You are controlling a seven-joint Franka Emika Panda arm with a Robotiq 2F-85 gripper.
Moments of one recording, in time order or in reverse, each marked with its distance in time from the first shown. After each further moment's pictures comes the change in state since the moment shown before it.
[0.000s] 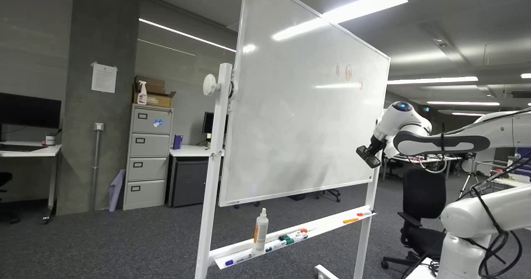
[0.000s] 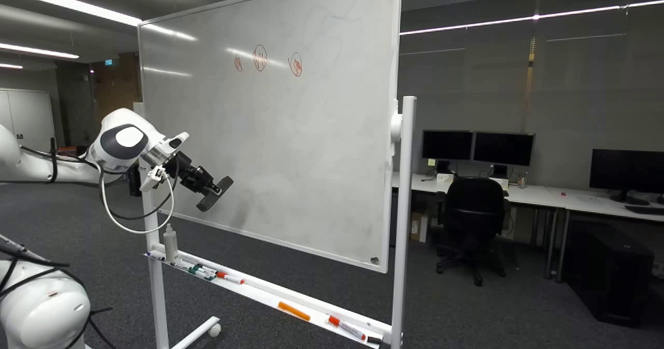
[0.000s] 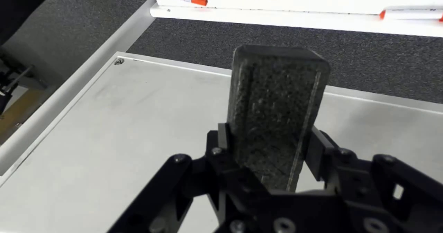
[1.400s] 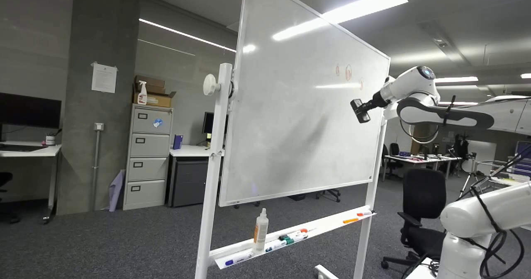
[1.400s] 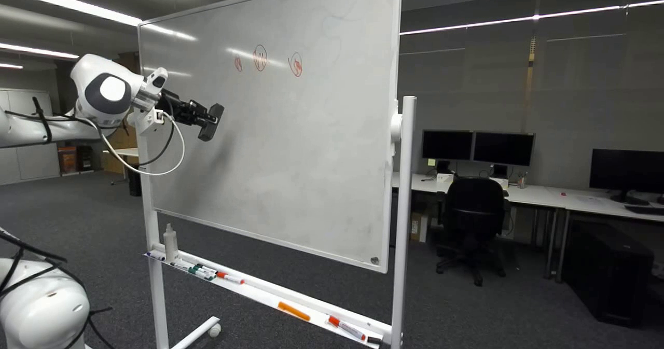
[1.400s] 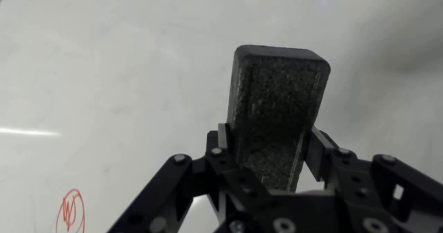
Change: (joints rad) arm -0.013 0.047 -0.013 0.332 0.058 0.221 -0.093
